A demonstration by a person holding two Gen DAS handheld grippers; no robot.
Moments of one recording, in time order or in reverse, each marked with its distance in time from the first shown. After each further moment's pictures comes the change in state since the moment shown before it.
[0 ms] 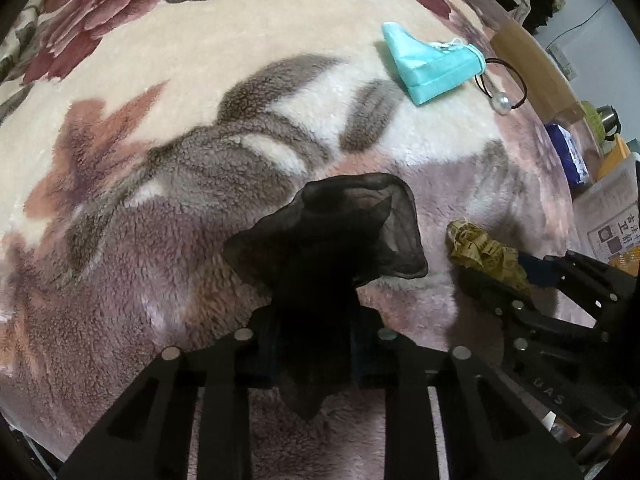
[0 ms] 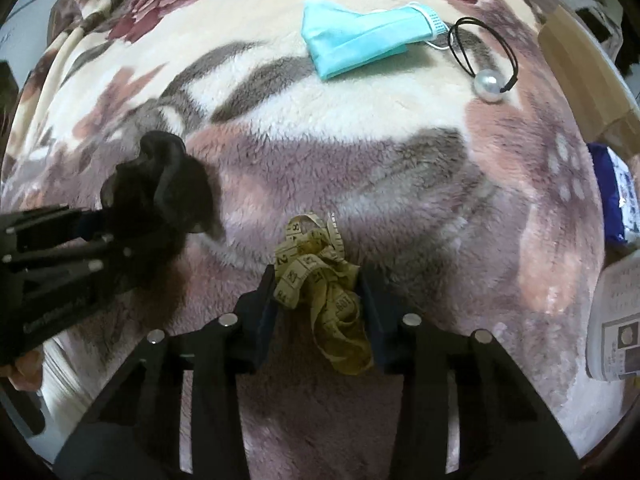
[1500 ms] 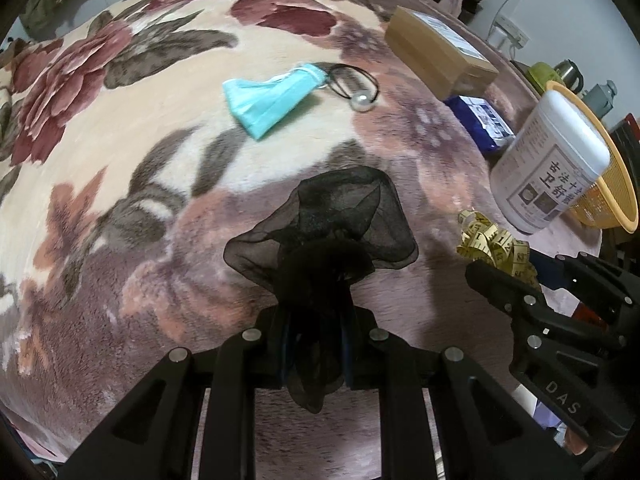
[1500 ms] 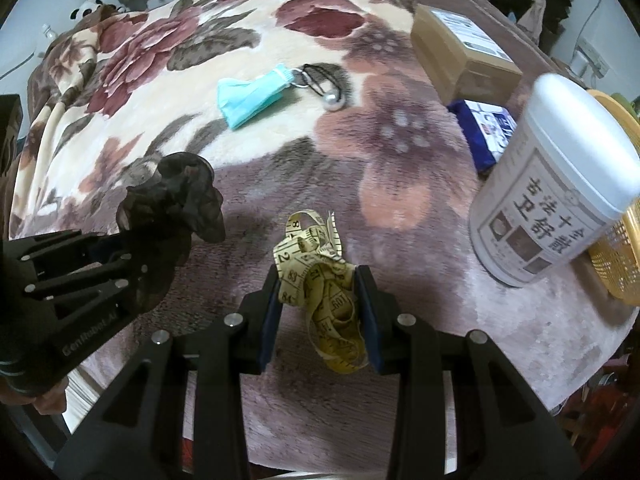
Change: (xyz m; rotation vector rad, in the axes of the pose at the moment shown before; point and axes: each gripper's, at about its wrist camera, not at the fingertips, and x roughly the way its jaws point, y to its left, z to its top) left arm -0.053 -0.126 -0.017 0.188 -0.078 0.007; right arm -0.102 -0.077 -0.068 0.218 -0.140 -0.072
